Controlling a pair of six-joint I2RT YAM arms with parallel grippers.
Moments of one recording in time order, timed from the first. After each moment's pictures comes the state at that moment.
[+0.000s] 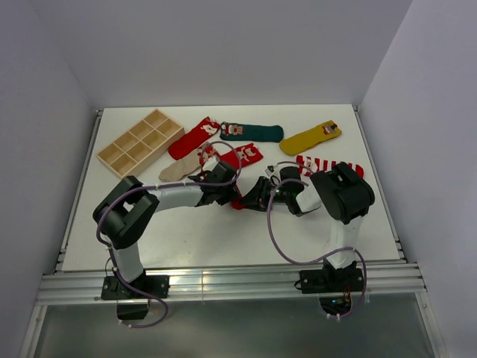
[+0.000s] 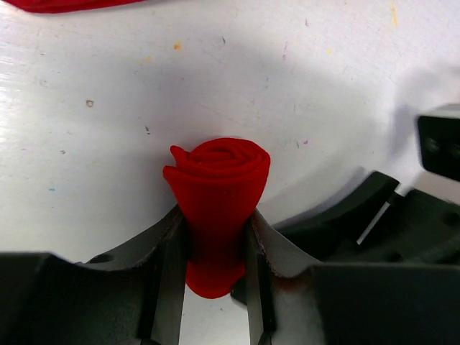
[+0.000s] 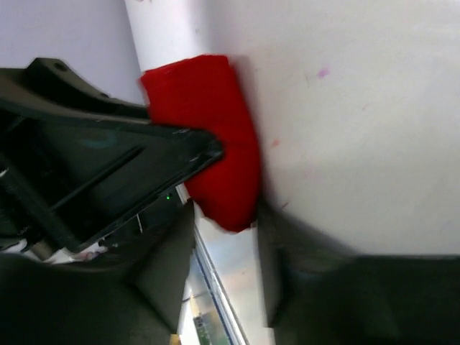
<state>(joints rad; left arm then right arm) -0.80 1.82 1.02 -0.12 -0.19 -1.16 0.38 1.95 0.57 0.80 -0.80 1.06</state>
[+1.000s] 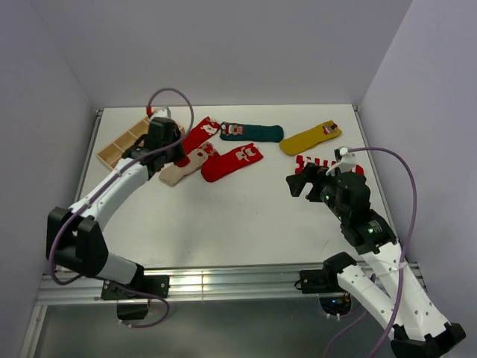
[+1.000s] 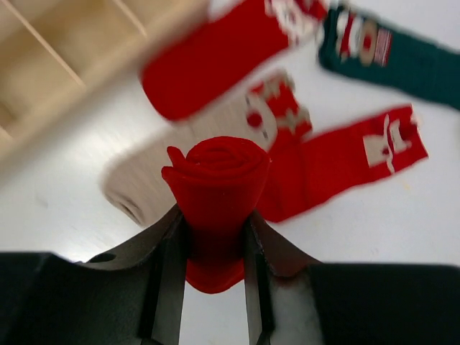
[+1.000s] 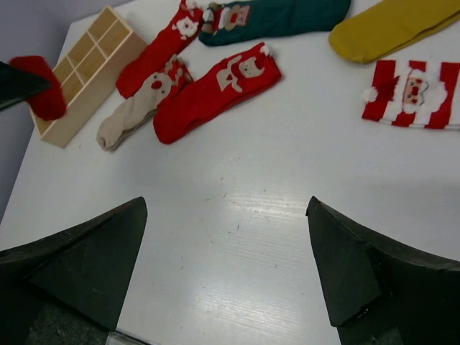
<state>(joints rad) -0.41 1.47 1.17 -0.42 -0.24 -0.56 0.38 0.61 0.74 -0.47 0.04 0.50</state>
